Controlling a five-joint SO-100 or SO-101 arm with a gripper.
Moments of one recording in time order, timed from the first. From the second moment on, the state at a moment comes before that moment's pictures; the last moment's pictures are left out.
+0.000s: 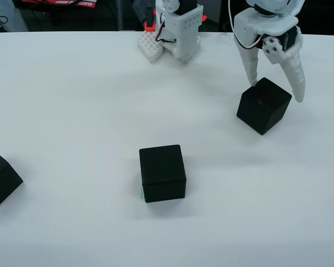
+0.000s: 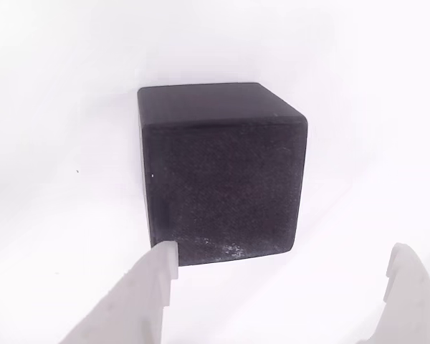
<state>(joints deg) -45.6 111.2 114.1 79.1 -2.8</state>
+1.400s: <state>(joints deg) -48.3 106.5 109.4 84.9 -14.3</state>
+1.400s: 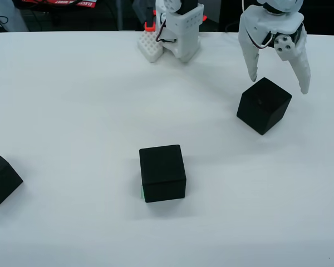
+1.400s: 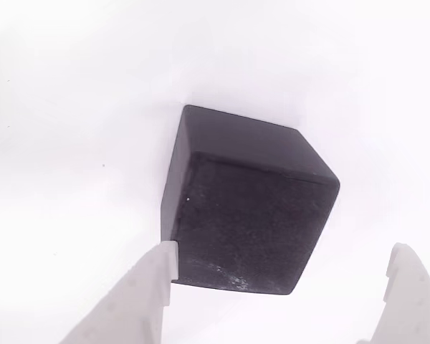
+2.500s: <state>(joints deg) -43.9 108.5 113.5 88.1 -24.3</state>
